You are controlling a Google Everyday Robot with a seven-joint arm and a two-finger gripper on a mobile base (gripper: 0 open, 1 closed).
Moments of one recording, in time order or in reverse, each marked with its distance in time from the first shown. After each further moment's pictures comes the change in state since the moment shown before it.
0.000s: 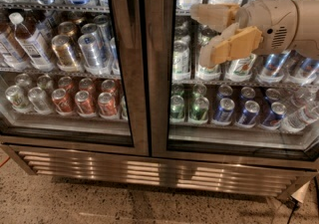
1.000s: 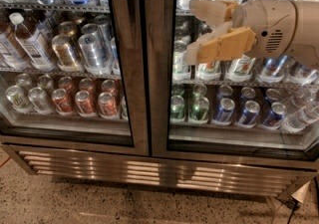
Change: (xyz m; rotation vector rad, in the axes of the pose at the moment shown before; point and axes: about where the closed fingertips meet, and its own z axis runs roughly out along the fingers) arm -0.014 0.010 0.011 0.086 -0.058 -0.022
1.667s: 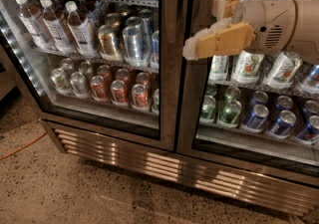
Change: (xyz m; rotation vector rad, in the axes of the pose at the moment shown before) arm 0.000 -0.002 0.007 -0.003 0.031 0.015
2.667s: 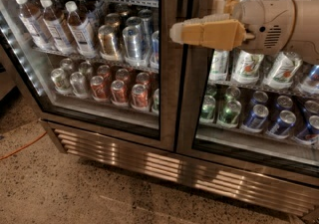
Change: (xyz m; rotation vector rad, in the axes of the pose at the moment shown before) arm 0.000 0.000 0.000 0.000 0.000 0.000
